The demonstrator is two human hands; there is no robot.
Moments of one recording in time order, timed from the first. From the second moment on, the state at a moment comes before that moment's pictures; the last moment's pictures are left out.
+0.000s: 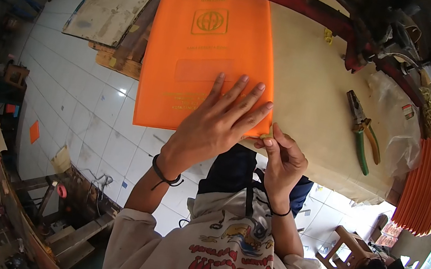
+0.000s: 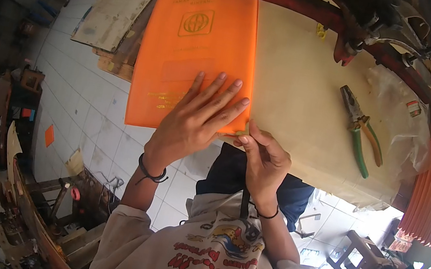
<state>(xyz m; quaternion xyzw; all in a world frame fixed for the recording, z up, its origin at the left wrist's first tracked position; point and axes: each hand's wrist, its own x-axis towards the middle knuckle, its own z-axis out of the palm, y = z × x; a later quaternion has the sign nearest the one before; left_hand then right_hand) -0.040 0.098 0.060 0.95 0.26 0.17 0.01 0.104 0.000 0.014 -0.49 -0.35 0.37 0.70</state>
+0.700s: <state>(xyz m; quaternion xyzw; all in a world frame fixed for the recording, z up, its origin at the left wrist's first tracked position) -0.039 0.100 0.056 0.95 0.27 0.18 0.01 0.104 -0.004 0.025 -0.55 -0.36 0.37 0.66</state>
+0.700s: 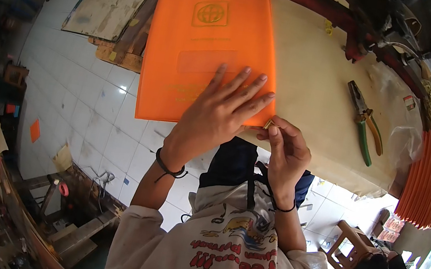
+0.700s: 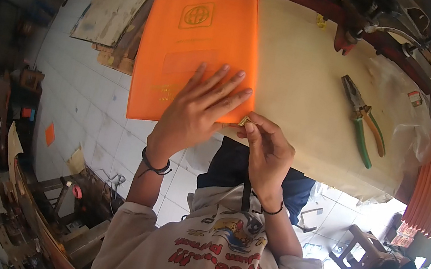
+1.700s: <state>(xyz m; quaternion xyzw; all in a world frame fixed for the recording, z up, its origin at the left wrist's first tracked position) -0.002 0.025 0.066 0.64 0.16 0.52 0.54 0.133 -0.047 0.095 -0.50 -0.59 0.05 0.63</state>
